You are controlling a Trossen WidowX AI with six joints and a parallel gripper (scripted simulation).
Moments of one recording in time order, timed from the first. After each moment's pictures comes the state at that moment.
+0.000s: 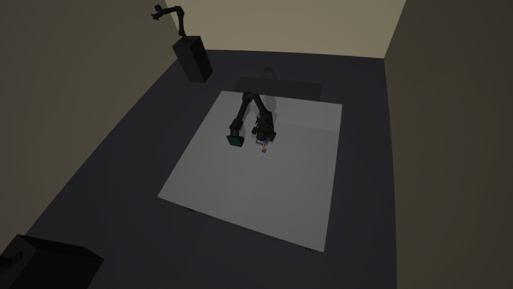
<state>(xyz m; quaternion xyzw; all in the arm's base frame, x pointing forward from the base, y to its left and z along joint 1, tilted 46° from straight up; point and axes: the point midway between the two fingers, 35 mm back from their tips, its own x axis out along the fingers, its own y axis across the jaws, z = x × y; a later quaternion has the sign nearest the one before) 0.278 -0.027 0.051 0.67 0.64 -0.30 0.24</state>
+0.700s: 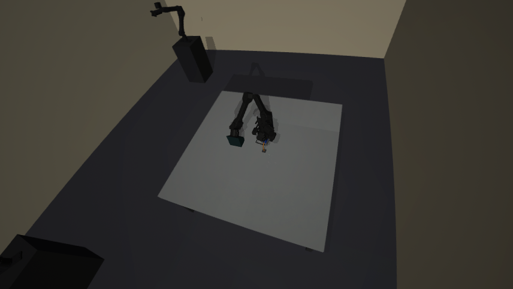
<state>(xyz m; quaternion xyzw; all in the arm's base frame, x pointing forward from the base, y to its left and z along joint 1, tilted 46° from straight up) 0.278 -0.020 0.047 0.67 0.64 -0.30 0.24</state>
